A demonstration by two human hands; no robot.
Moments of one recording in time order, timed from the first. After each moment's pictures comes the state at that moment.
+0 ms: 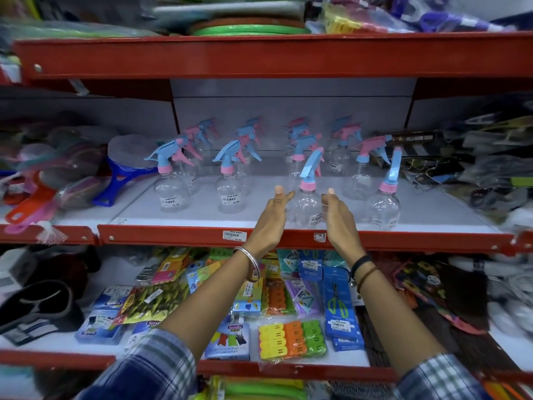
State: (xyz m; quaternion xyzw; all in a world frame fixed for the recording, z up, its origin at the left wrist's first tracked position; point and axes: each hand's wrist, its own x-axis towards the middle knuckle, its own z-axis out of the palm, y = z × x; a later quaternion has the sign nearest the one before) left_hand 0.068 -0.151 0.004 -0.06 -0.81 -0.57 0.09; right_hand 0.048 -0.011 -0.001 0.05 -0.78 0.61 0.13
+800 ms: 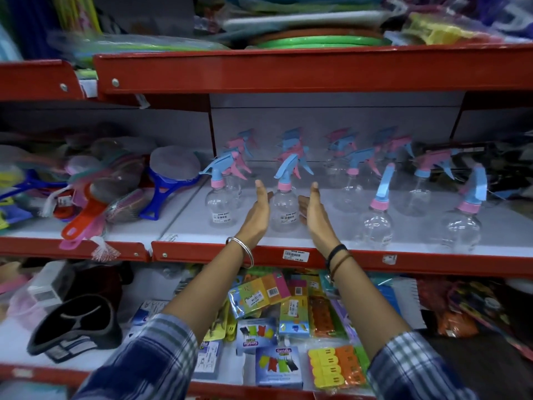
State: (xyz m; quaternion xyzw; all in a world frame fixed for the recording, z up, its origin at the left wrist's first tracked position) left_hand 0.039 -0.298 0.026 0.02 -0.77 -0.64 0.09; right_hand 0.016 -0.181 0.019 0.04 -0.73 0.68 0.01
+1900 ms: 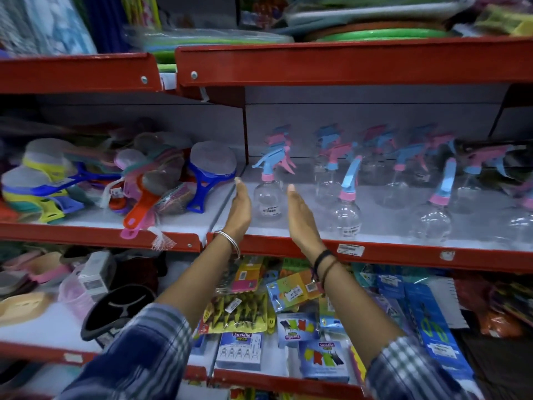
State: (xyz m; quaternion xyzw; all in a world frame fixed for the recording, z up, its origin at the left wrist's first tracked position) left_hand 0.052 -0.432 0.017 0.10 -0.72 -0.66 0.16; right_hand 0.070 -0.306 0.017 0.16 -0.75 0.64 0.06
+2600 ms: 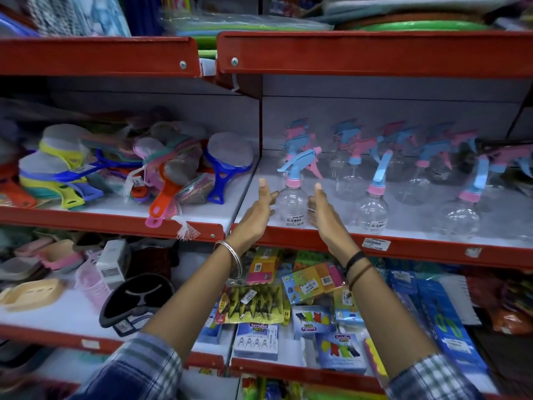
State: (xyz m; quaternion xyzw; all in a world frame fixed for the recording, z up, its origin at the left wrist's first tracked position) left_hand 0.105 -0.457 0.016 0.00 -0.79 -0.61 0.06; right_hand 0.077 -0.315 0.009 0.09 -0.77 0.63 -0.01
